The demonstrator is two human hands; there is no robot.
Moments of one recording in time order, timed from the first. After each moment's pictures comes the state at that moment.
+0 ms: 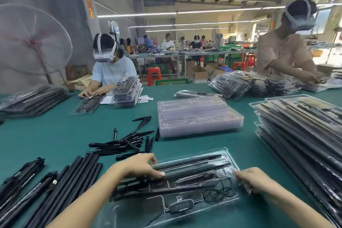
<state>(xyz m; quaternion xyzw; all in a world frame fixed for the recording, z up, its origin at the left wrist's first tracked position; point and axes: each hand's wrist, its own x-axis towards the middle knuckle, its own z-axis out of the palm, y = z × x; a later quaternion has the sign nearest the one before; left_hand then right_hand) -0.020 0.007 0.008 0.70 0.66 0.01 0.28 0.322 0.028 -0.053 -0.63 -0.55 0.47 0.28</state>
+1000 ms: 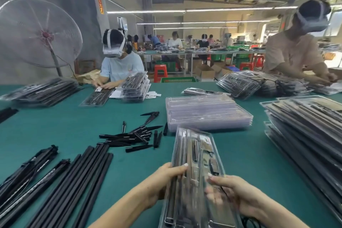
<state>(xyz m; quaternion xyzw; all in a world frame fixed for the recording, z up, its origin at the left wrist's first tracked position) 0.030 -0.054 -0.019 0.42 0.54 0.35 0.64 0.243 -0.031 -0.024 -0.46 -0.41 0.74 0.27</state>
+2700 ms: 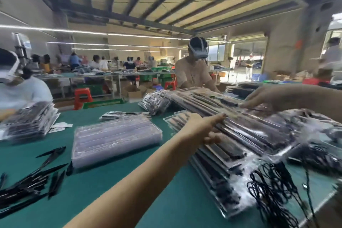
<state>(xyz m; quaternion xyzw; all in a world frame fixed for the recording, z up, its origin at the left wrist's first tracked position) 0.324 -0.044 0.155 0.61 0.36 0.36 0.61 0.553 -0.041 0.216 -0.73 -0.56 0.32 0.24</state>
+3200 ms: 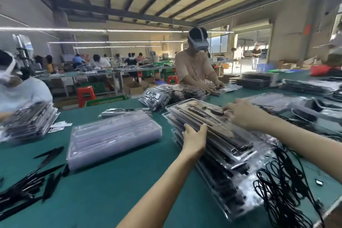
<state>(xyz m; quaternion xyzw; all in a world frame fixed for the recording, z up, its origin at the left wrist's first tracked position) 0.362 0.017 0.070 0.65 0.50 0.34 0.46 0.527 0.010 0.124 -0.75 -0.66 -0.07 0.08</state>
